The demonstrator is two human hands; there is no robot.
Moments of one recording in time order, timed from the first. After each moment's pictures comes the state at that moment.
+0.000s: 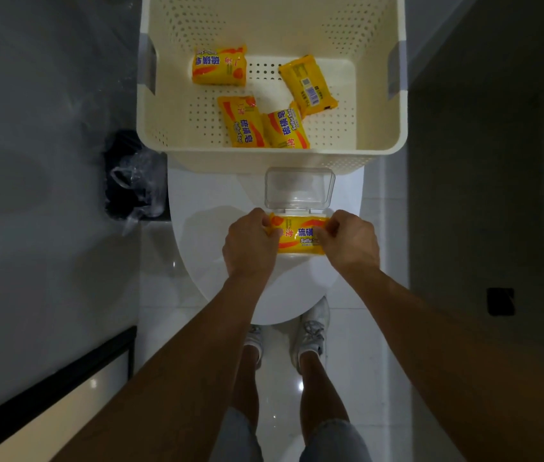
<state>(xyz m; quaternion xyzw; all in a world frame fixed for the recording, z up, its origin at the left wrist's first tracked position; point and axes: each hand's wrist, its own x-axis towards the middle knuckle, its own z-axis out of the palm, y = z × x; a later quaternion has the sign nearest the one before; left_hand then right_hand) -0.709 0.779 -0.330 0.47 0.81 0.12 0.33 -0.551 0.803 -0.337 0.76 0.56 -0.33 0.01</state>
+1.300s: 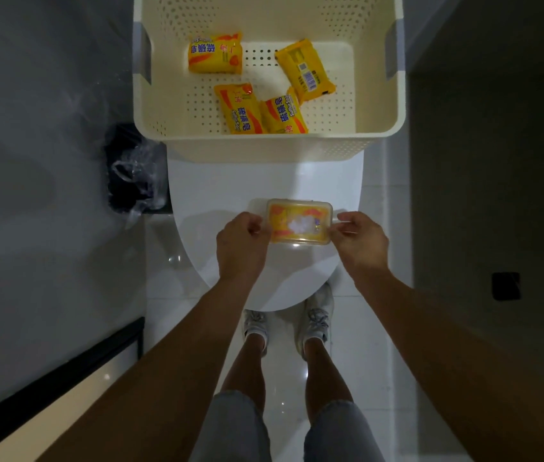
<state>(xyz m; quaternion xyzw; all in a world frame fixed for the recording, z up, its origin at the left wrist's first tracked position) -0.724 0.756 -0.324 0.42 0.80 0.16 0.39 -0.538 0.767 -0.339 0.78 0.37 -0.46 -0.20</state>
